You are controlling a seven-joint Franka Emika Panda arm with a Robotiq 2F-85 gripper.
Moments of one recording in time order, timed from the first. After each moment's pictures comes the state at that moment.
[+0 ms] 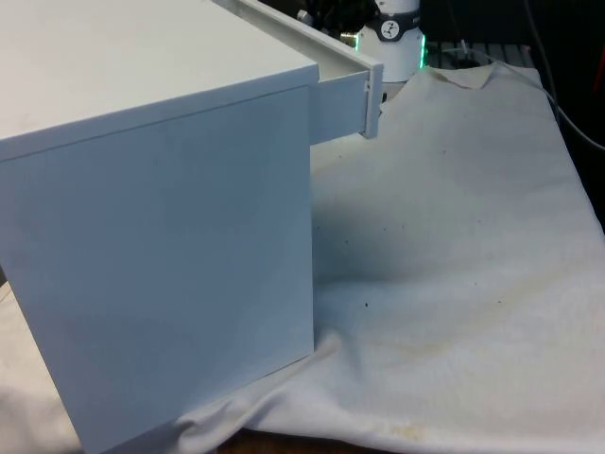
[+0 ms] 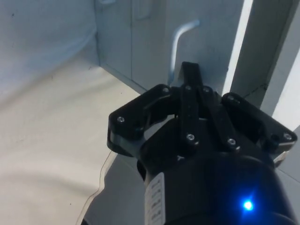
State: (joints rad) arm 0.65 0.06 -0.67 -2.16 -0.99 2.53 0.14
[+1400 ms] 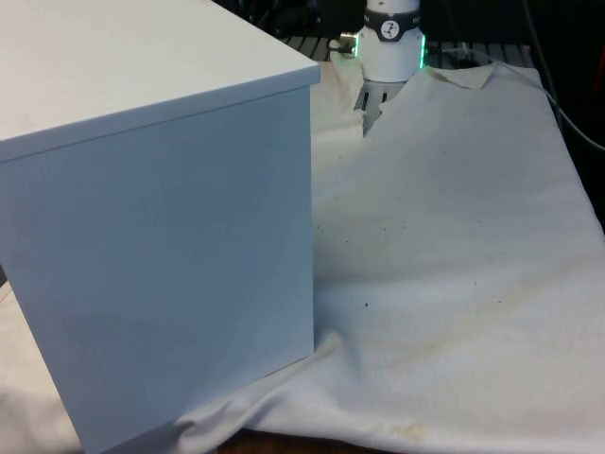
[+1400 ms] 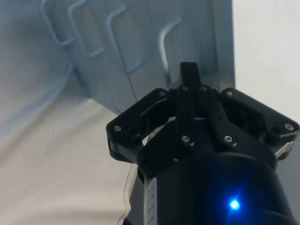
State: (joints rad) arm 0.62 0.27 -0.79 -1.97 -0.72 2.63 -0.01
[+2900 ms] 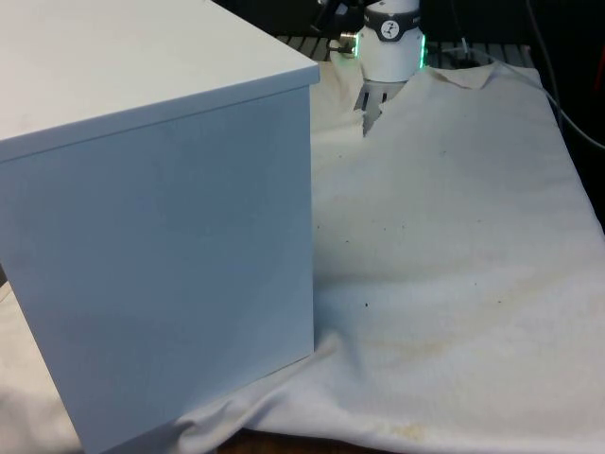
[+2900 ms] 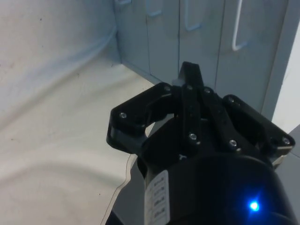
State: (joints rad) arm 0.66 -0.01 -0.63 -2.16 -0.89 2.45 0.21
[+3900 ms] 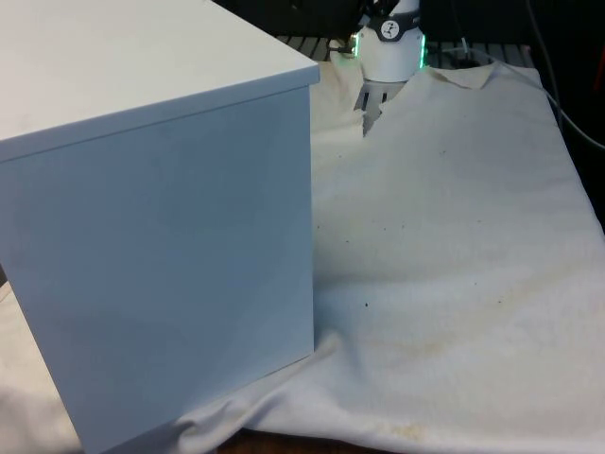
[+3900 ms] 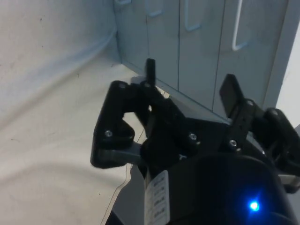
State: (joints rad) arm 0.66 -0.01 -0.63 -2.16 -0.89 2.45 0.21
